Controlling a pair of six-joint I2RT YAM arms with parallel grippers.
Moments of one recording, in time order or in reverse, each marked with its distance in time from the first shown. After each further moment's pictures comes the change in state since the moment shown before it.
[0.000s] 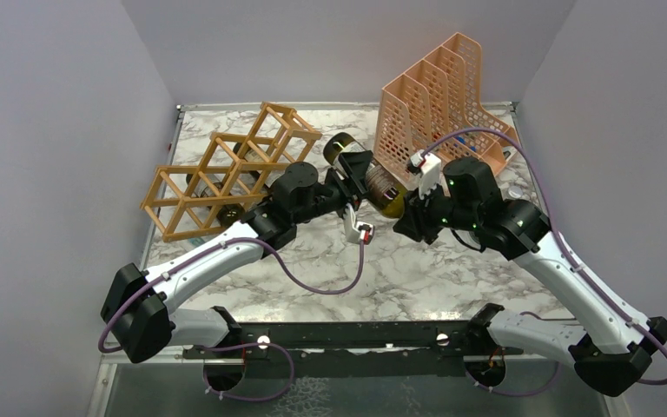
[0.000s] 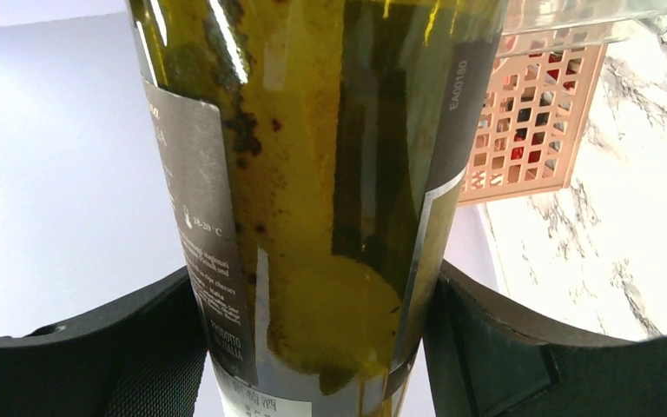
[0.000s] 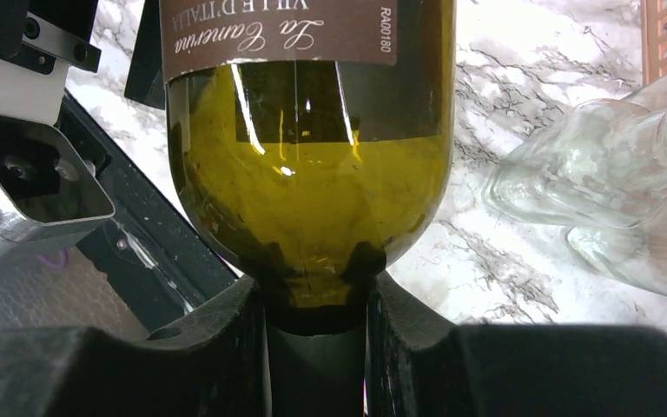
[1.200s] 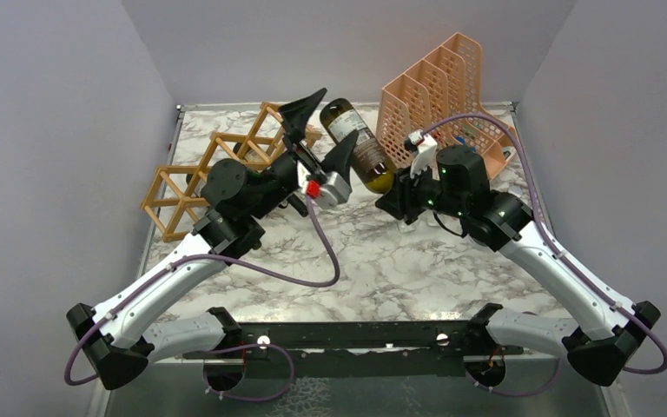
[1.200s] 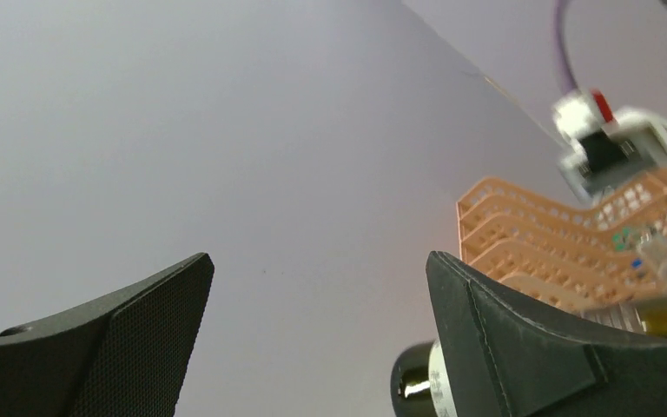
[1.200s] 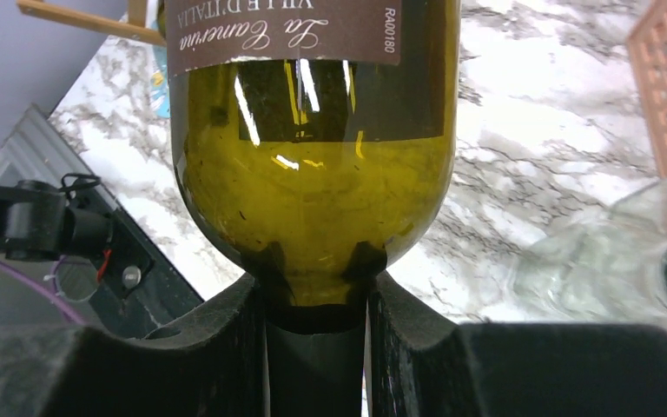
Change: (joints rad) left arm -0.005 -0.192 0.184 0.182 -0.086 -0.631; right arm -0.001 0.071 -0.013 0.266 0.017 0.129
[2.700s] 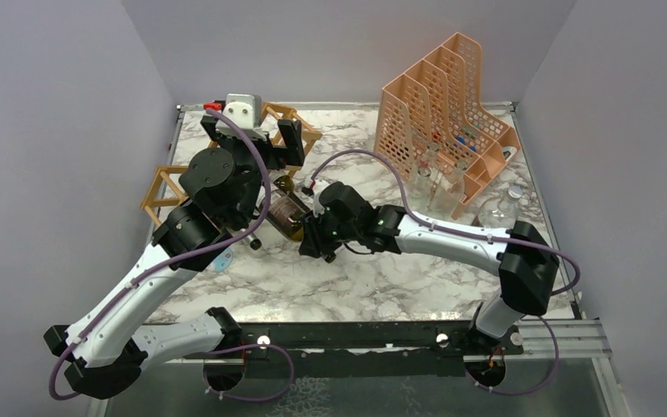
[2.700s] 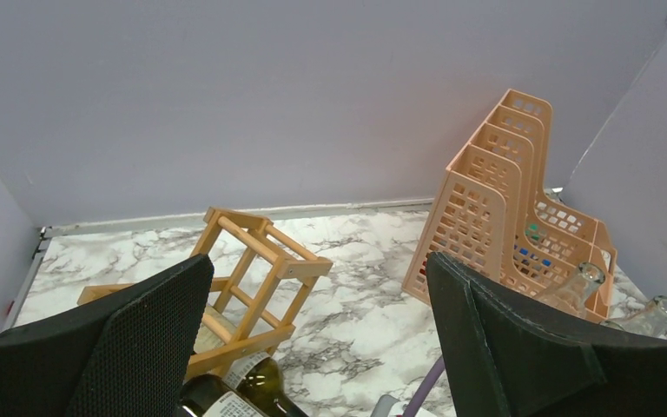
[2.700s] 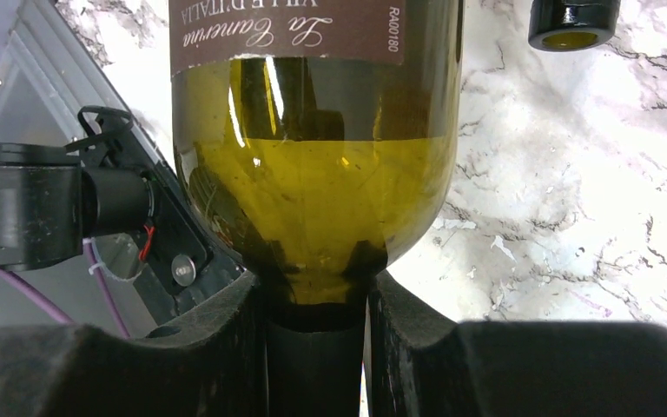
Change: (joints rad) left arm -0.002 -0.079 0.194 -0.550 -0.808 -1.057; right arm 0.370 0.538 0.031 0.310 0.028 0.216
